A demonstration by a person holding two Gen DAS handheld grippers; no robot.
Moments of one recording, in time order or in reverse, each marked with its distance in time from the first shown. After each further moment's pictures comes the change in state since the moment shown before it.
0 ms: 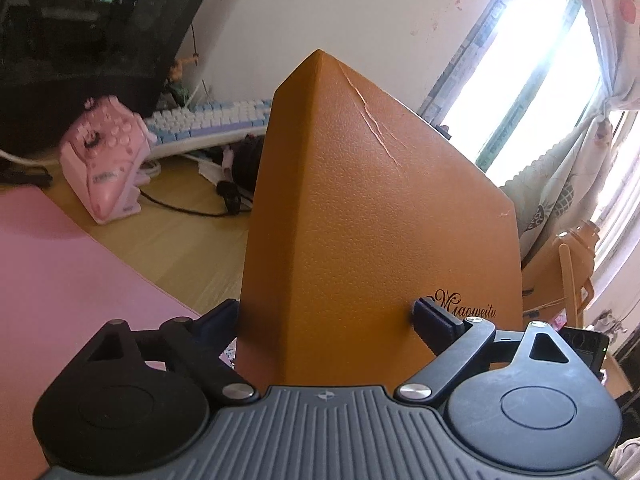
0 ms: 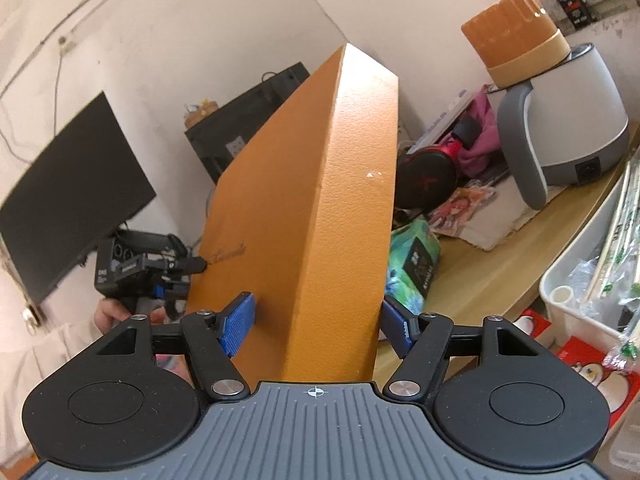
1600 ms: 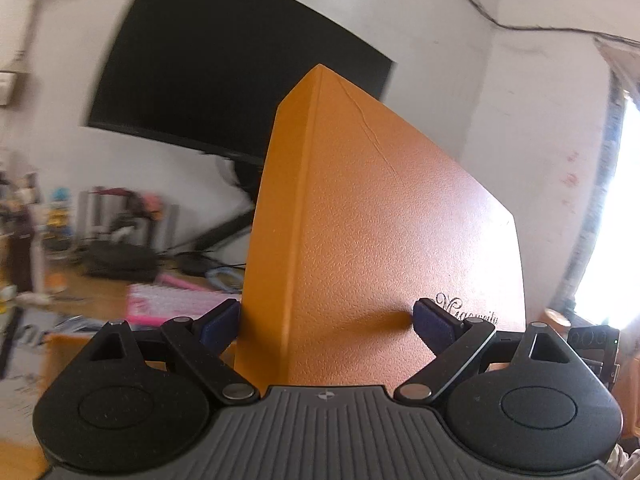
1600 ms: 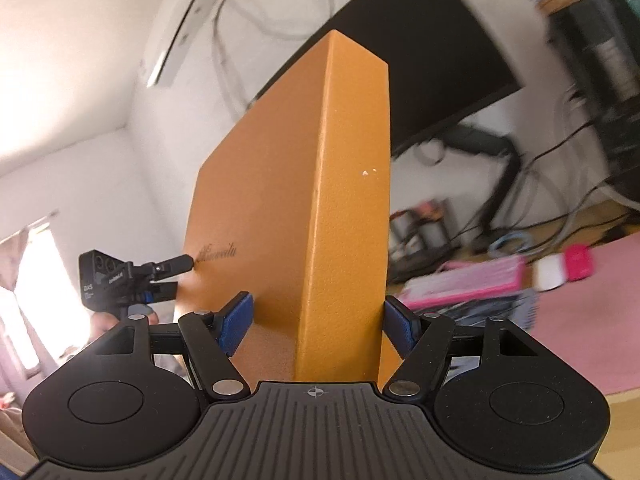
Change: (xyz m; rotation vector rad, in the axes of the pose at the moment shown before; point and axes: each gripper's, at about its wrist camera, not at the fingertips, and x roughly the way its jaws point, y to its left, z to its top) left arm -0.417 -0.223 -0.167 -0.170 -0.595 0.820; right arm 0.057 0.329 -0.002 -0.178 0.410 0.819
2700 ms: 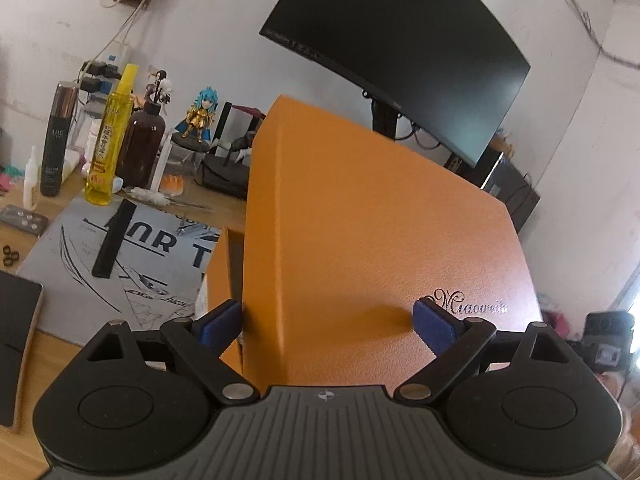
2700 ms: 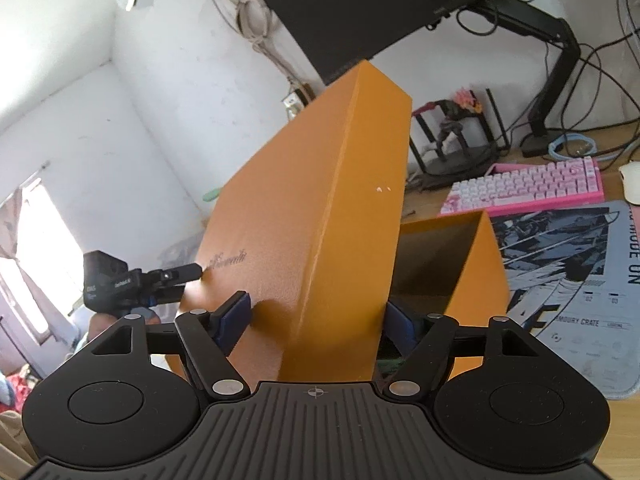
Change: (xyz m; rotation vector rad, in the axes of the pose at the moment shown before) left arm -0.045 0.145 -0.048 -0.203 0.115 0.148; right arm 0.172 0.015 -0.046 0.073 0.263 0.001
